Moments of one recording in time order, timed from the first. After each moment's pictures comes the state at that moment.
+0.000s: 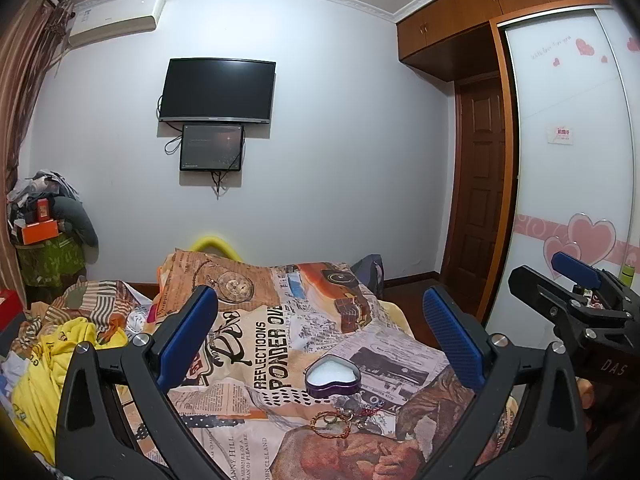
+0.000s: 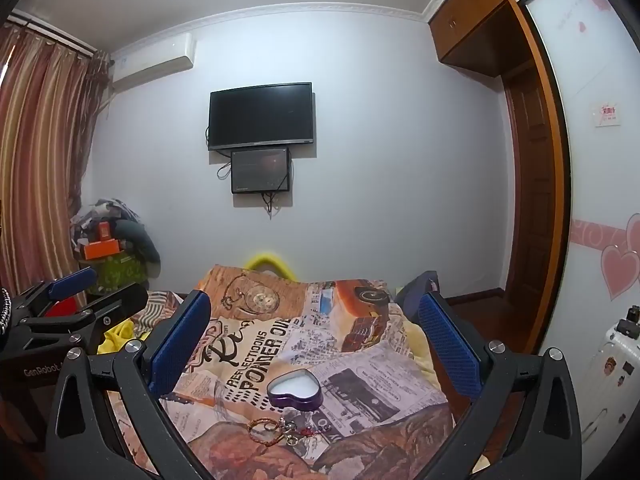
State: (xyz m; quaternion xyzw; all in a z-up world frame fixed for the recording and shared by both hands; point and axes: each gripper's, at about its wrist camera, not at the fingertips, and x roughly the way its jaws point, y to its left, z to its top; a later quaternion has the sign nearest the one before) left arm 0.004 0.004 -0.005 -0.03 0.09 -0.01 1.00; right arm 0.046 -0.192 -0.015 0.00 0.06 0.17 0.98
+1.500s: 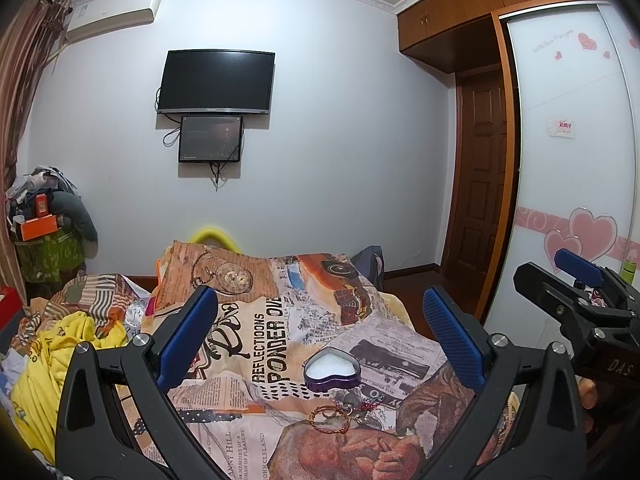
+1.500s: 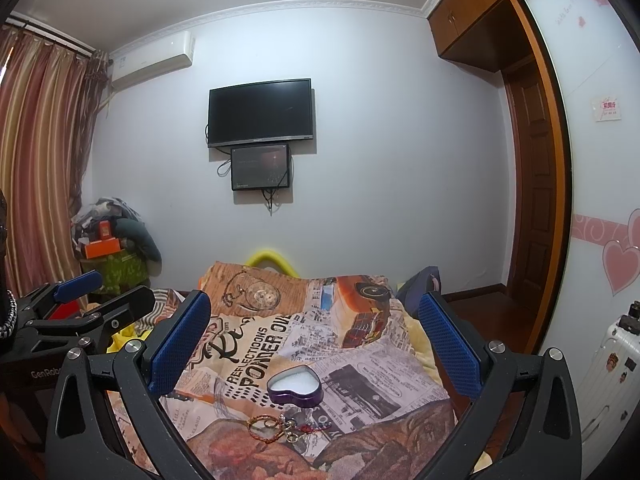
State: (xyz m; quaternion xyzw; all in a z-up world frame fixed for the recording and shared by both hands) left arm 0.011 0.005 -0.008 -0.03 0.10 -0.01 0.99; right arm 0.047 -0.194 -0.020 0.01 0.06 0.17 0.98
